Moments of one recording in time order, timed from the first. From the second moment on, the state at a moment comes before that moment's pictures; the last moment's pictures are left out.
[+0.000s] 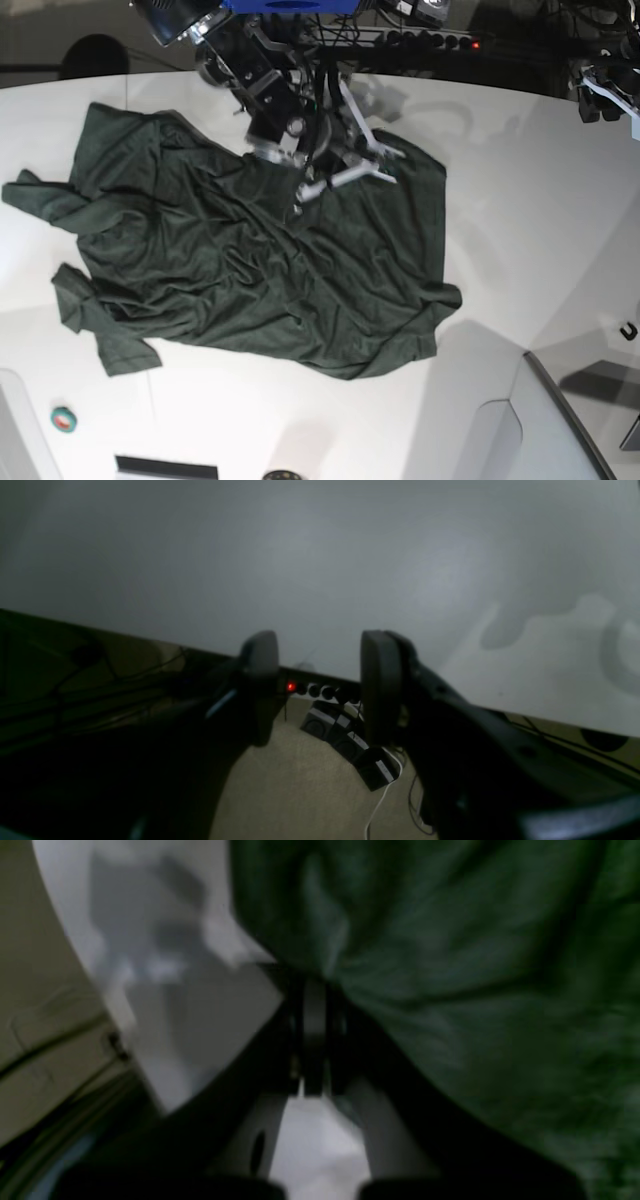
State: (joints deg) left arm 25.7 -19.6 -49.7 76.4 -17.7 -41.3 31.6; right arm -3.6 -5.2 -35.1 83.6 -22.2 32.5 -46.6
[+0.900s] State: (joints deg) left arm 25.6 -19.6 -49.3 76.4 -17.8 -41.3 31.6; right arm 4.8 0.9 -39.9 82.1 -1.7 25.1 -51.0
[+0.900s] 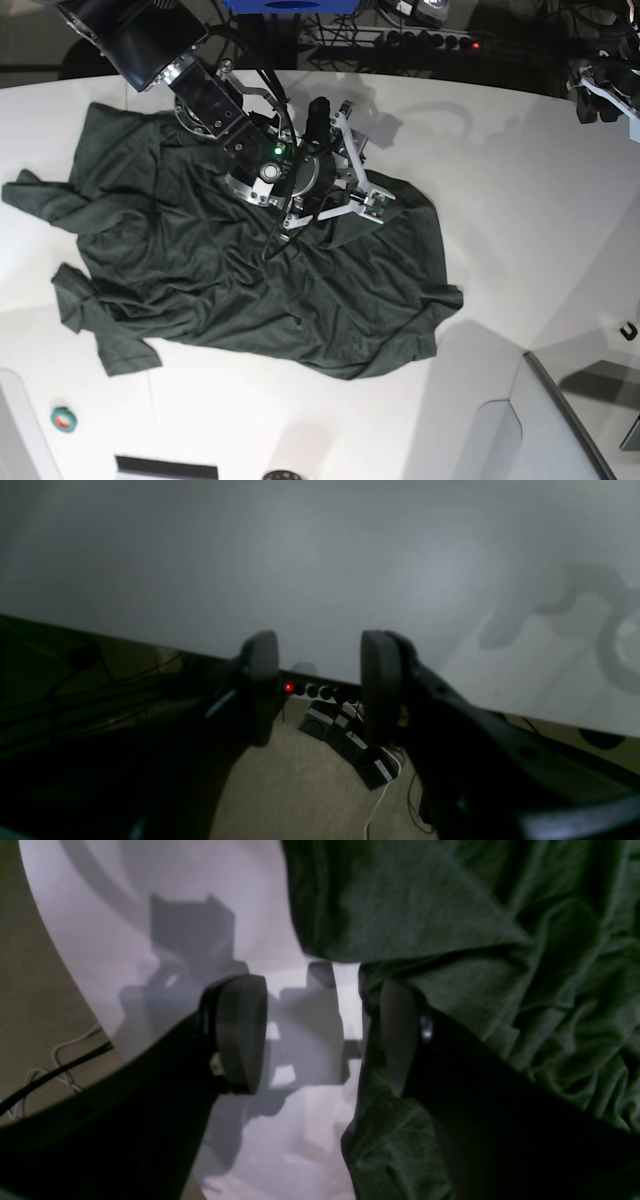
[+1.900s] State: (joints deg) left arm 25.7 -19.6 -49.4 76.4 -17.8 -41.3 31.6; right arm 9.4 -6.6 -40.6 66.0 3.8 24.6 -43.4
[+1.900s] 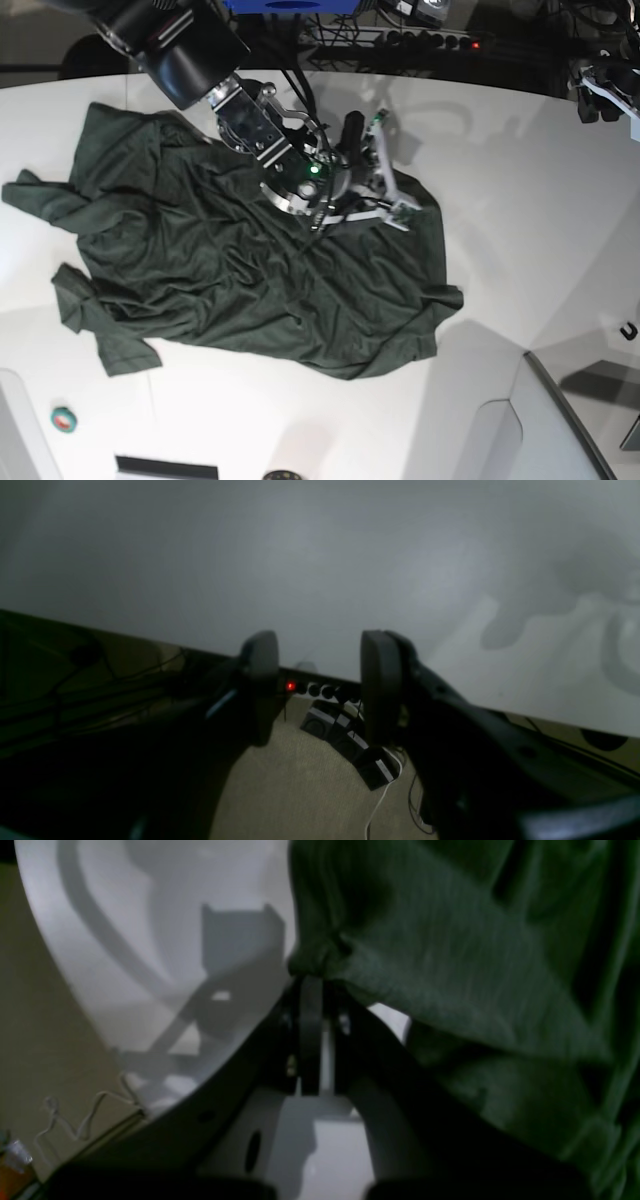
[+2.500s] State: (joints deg) left arm 25.6 -19.6 -49.3 76.8 -17.8 -41.3 31.6; right arm 17.3 -6.6 -51.6 73.2 30.3 16.7 -39.8
